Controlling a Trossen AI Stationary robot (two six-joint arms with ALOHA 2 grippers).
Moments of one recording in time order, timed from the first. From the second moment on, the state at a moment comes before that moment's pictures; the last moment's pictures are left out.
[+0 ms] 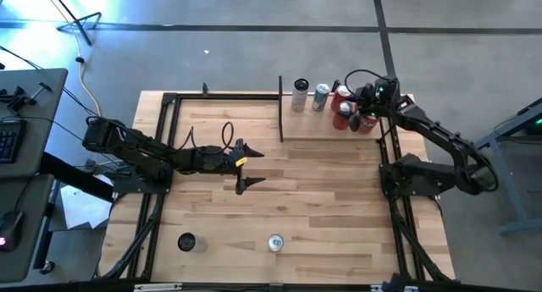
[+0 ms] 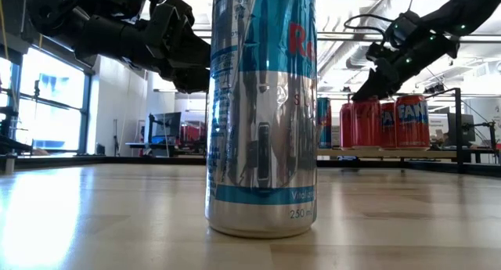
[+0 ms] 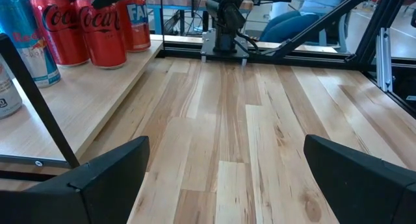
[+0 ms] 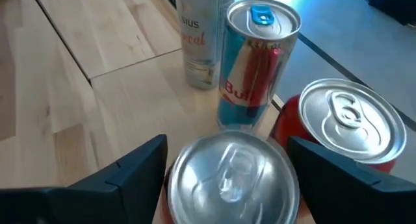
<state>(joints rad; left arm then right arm) -0.05 1.45 0.47 0.75 -0.12 -0.07 -1.05 1.02 0.61 -0.21 -0.46 -0.36</state>
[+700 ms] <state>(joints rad) -0.05 1.45 0.47 0.79 -0.10 -0.03 -0.87 0.74 0.68 -0.25 -0.45 -0.22</state>
